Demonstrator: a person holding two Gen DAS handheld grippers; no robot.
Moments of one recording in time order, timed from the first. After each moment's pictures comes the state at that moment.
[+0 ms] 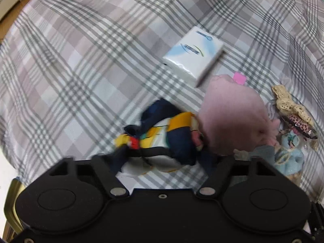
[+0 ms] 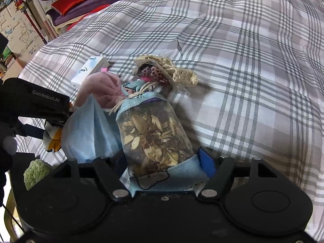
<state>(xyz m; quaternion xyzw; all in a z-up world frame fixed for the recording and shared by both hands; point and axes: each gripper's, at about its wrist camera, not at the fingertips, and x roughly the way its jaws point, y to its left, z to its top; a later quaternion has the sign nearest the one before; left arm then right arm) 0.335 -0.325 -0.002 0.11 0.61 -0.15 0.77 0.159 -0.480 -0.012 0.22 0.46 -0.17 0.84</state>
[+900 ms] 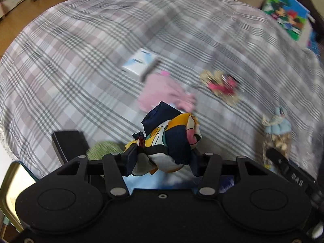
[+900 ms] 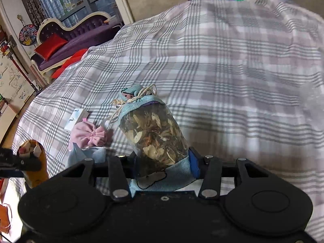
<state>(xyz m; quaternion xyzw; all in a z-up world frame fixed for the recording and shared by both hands) 0.228 -0.295 0.108 0.06 0.56 -0.27 0.78 0.045 -0.533 0.070 0.27 0.37 -0.25 0.85</state>
